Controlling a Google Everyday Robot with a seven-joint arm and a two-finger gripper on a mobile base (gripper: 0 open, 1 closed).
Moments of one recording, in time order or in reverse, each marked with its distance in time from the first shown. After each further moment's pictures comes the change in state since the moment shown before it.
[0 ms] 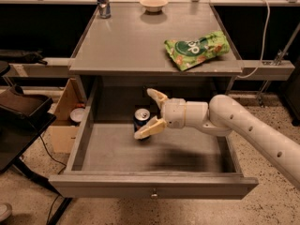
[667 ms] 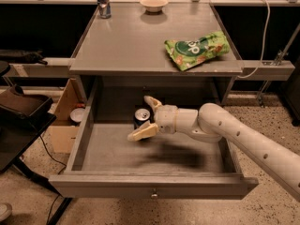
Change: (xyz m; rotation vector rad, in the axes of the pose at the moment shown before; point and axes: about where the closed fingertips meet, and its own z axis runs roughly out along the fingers) arm 0.039 -0.012 0.023 0.058 0.020 0.066
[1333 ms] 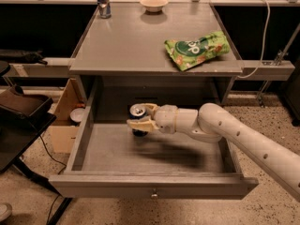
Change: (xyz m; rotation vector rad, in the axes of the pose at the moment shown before) arm 0.000 0.000 0.000 0.000 0.000 0.000
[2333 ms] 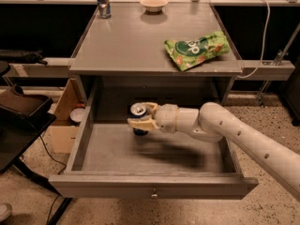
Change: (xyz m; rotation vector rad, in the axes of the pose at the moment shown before) arm -0.005 0.000 -0.003 0.002 0.002 -0.007
